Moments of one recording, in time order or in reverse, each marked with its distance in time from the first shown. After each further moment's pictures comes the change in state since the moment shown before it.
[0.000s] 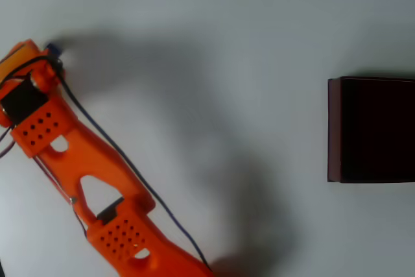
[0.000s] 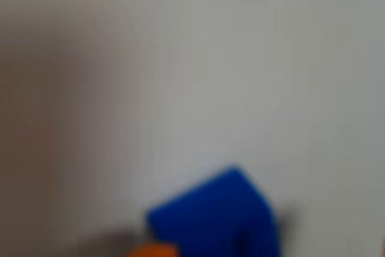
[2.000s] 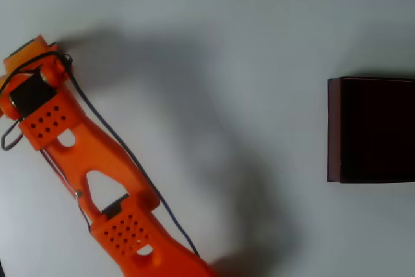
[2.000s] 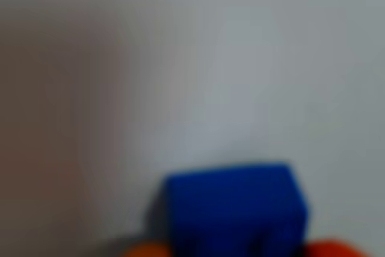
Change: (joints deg) arm 2.2 -1.8 0.6 -2.9 1.4
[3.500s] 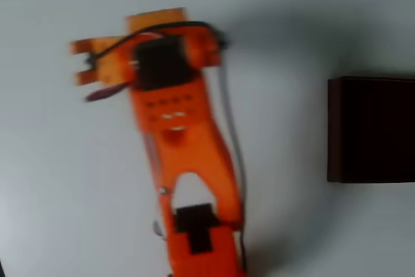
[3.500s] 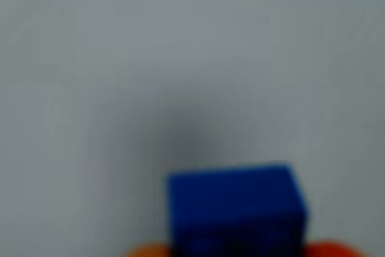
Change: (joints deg) arm 27.4 32.8 16.8 24.7 -2.2
